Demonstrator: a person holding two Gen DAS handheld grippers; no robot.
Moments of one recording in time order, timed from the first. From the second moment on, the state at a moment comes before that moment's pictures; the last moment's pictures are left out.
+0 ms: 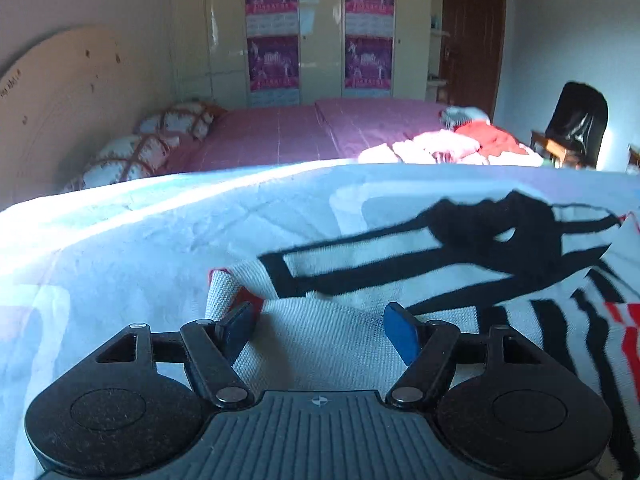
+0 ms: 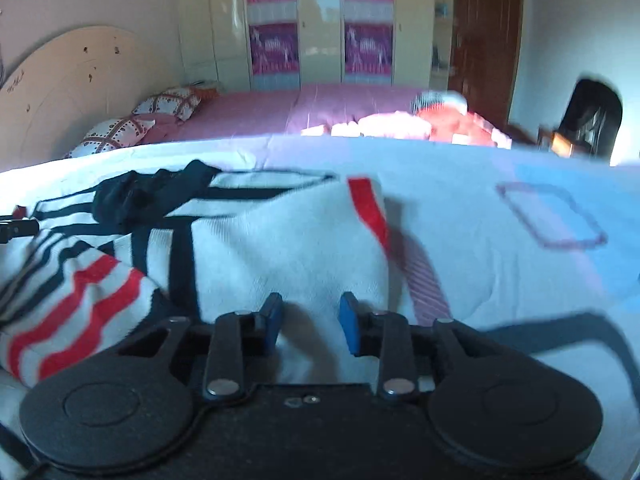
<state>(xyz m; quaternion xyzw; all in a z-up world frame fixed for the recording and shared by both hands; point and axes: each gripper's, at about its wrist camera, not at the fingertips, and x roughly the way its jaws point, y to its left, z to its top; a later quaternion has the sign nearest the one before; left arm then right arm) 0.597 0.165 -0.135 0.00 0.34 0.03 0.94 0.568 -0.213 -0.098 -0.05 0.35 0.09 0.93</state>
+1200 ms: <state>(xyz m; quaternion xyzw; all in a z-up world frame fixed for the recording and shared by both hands) 0.188 0.123 -0.135 -0.23 0.39 -0.06 0.89 0.258 -0.347 -0.103 0.30 0.45 0.23 0.81</state>
